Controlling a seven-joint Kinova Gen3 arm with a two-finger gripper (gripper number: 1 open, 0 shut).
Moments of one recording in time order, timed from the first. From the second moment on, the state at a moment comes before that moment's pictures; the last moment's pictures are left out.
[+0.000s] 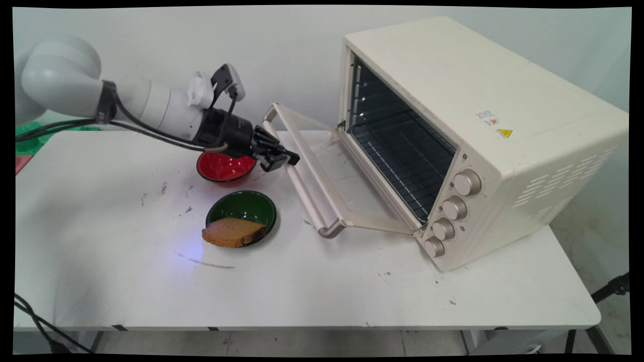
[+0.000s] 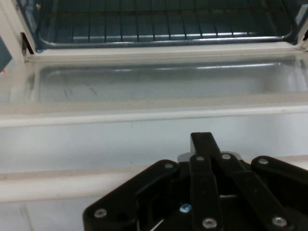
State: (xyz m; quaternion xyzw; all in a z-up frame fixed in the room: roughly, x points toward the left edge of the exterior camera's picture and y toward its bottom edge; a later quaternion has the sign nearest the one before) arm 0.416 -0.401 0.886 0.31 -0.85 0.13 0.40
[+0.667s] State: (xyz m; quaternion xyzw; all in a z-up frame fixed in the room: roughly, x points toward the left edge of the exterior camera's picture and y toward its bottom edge) arm 0.434 -0.385 0.864 0.32 -0.85 0.13 0.41
